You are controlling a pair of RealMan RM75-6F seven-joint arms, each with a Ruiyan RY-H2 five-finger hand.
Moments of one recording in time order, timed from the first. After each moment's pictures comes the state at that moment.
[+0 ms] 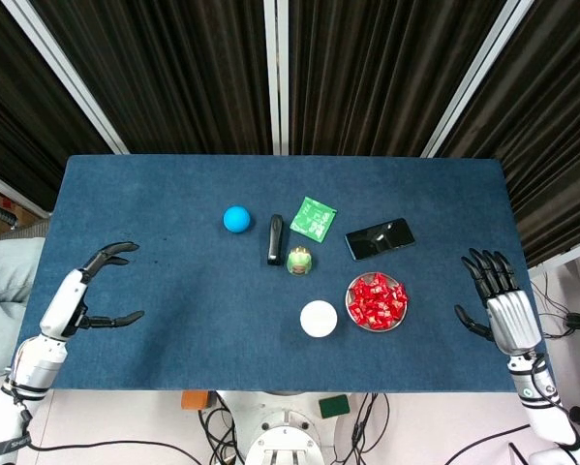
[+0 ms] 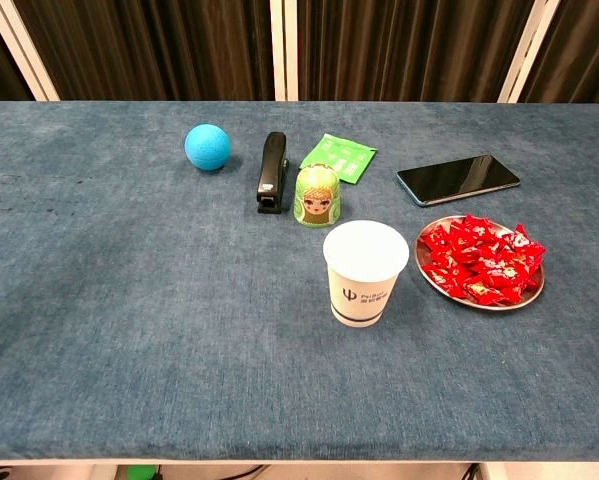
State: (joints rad) left arm -0.29 -1.10 -0.03 -1.73 1.64 1.44 -0.72; right arm 0.21 -1.51 0.04 -0.98 -1.70 1.65 0.30
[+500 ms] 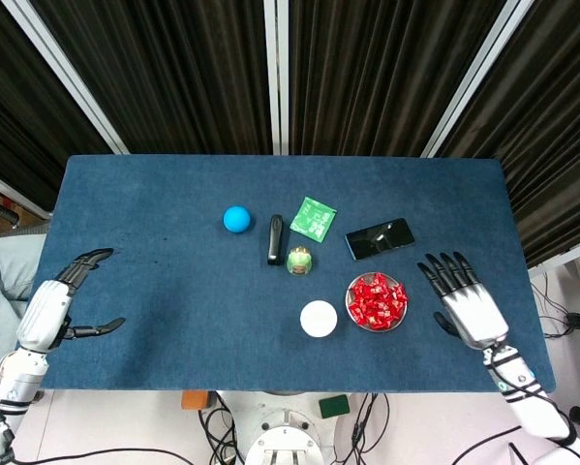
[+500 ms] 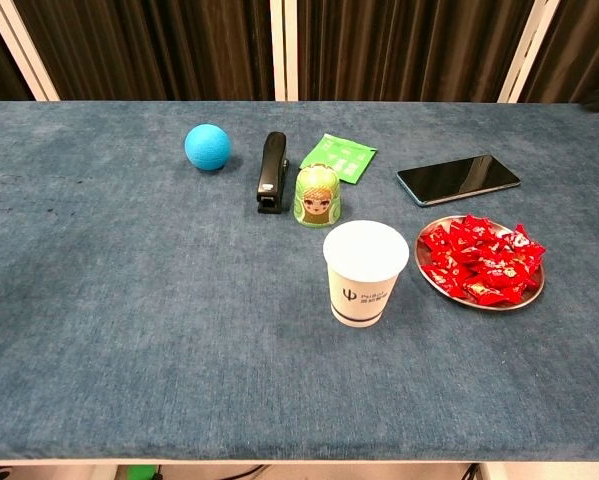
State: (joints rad) left arm -0.22 -1.10 -0.01 -1.70 1.63 1.51 -0.42; right arm 0.33 -1.21 0.03 -1.61 -1.60 1.23 -0.32
